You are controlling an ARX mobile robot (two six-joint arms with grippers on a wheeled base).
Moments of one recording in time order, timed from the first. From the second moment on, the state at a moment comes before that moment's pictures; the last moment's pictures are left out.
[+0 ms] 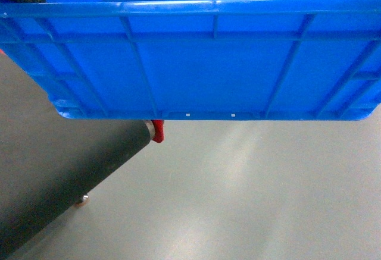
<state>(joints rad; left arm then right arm) -0.19 1.44 1.01 0.10 -0.13 -0.11 0.18 1.37 0.97 0.10 0.11 0.14</state>
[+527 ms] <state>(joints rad) -0.19 1.44 1.01 0.10 -0.13 -0.11 0.18 1.37 0.97 0.10 0.11 0.14</state>
